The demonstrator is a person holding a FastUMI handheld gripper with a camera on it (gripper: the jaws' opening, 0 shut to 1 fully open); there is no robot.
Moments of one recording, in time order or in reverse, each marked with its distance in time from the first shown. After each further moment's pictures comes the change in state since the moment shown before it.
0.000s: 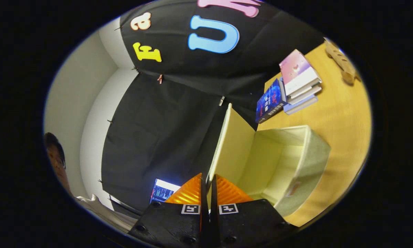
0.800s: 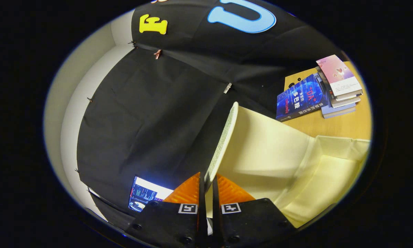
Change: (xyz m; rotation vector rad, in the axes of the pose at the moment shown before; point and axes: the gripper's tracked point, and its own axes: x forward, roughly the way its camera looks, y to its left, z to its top) arm 0.194 0.042 -0.042 -0.090 0.096 -0.097
